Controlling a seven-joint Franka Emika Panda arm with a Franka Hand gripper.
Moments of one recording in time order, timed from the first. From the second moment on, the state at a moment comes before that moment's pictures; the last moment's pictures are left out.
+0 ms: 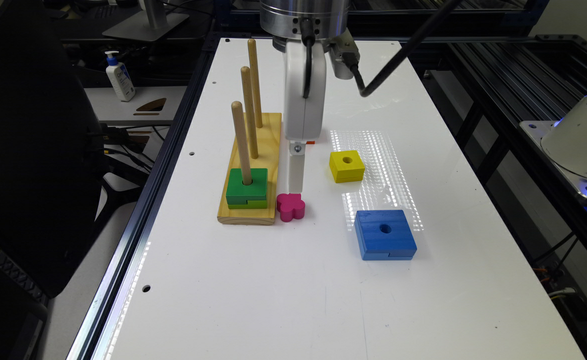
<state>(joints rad) 0.01 0.30 0.20 -2.18 0.02 2.51 0.96</state>
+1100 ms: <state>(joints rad) 0.02 0.44 0.20 -2.14 0.01 2.61 0.96</state>
